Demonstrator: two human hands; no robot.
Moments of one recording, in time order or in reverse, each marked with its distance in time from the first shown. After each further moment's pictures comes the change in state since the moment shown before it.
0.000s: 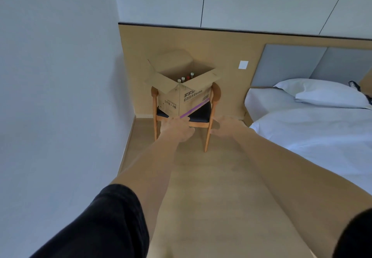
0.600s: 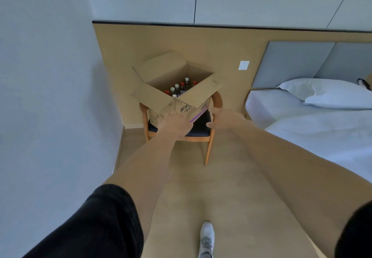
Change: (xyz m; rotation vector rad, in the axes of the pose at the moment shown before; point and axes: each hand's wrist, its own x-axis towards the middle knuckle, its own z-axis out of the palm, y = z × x) left_hand 0.262 -0.042 -0.027 -0.045 0.064 0.046; right_hand 0.245 0.014 -0.053 0.060 0.036 0.040
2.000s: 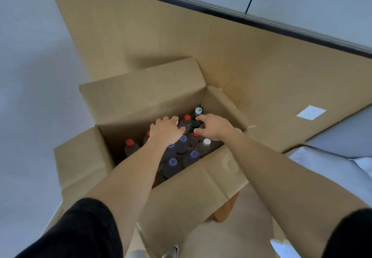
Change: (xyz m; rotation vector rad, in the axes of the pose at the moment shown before) left_hand 0.608 -0.063 0.066 -0.186 -0.169 -0.422; right_hand 0.673 0.092 -0.027 -0.142 -0.317 -0.311
